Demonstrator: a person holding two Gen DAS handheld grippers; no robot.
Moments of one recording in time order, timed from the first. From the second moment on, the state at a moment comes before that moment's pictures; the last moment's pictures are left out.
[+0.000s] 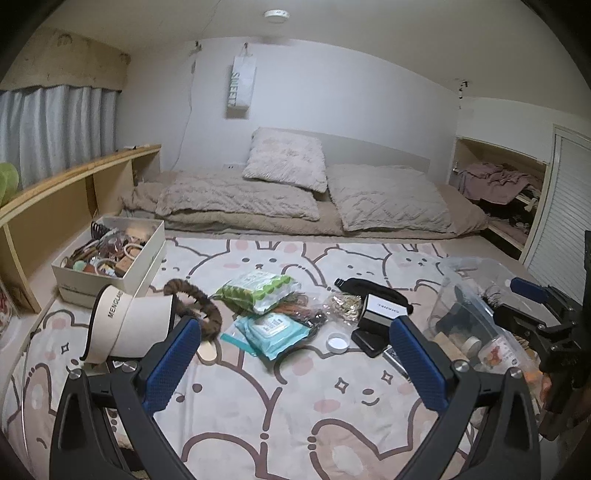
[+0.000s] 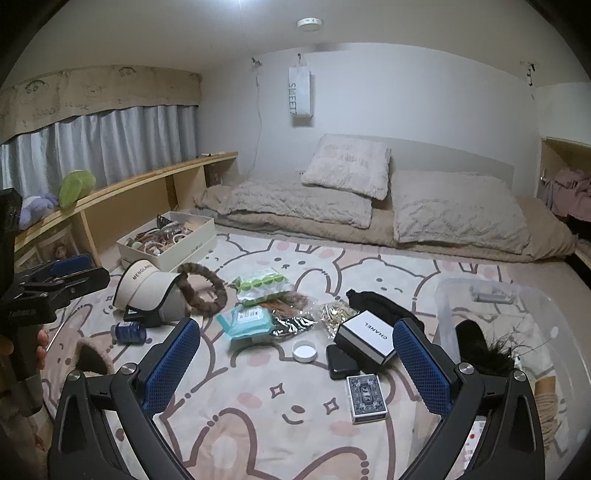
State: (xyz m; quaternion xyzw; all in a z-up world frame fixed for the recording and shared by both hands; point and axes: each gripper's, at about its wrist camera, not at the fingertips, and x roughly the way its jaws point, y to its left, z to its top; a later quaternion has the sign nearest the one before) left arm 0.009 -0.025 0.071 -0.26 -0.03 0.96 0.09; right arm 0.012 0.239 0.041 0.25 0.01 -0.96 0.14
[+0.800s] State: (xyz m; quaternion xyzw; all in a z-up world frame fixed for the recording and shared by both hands) left arm -0.044 -0.037 -0.033 -0.34 -0.04 0.94 0.07; right arm -0.043 0.225 -0.060 0.33 -0.02 -0.93 0.16
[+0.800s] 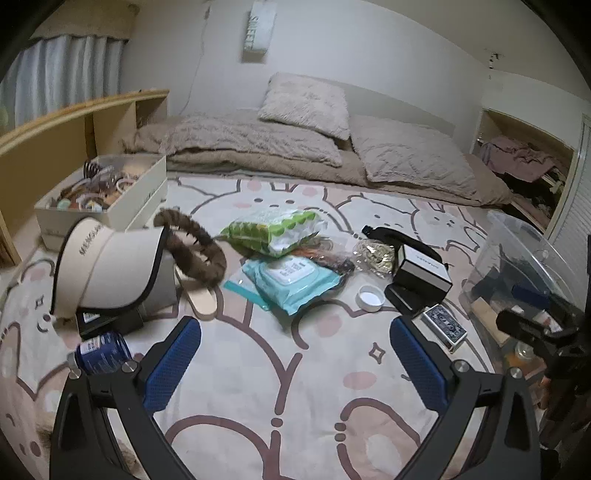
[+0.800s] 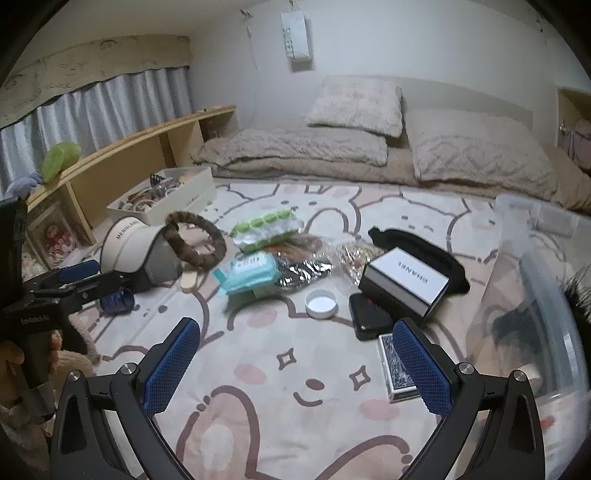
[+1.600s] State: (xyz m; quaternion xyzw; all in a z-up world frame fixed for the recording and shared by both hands) left arm -0.065 -0.039 -0.122 -0.38 -0.01 0.92 0.06; right arm -0.101 0.191 -0.161 0.42 -0.03 -0.90 0.14
